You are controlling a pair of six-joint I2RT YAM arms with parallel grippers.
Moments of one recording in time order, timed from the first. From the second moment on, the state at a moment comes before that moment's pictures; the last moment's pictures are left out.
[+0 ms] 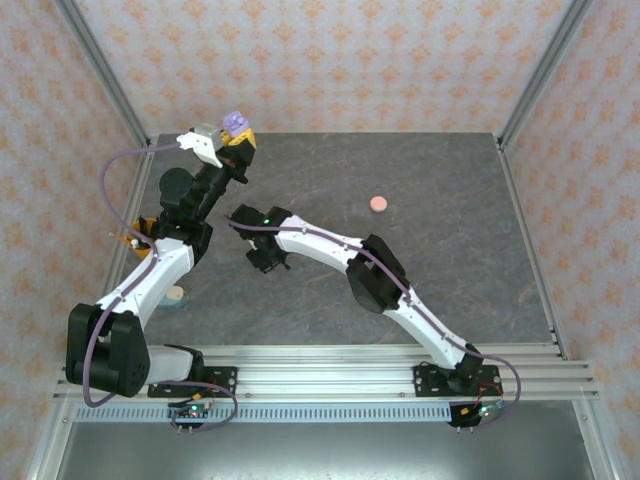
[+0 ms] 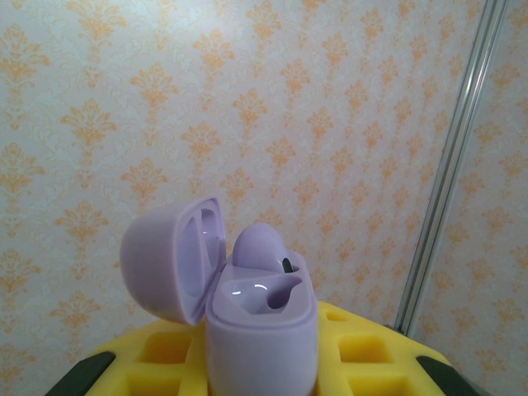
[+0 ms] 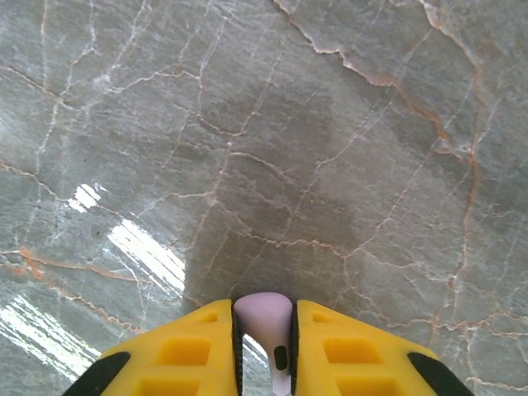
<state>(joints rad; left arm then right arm) -0.14 1.30 0.88 0.70 0.28 -0.26 0.99 2.53 2.28 -1.06 0.04 0.24</state>
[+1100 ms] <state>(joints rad) -0.27 1.28 0.85 0.66 0.32 -0.27 0.84 1.95 1.46 -0.80 0.15 0.35</state>
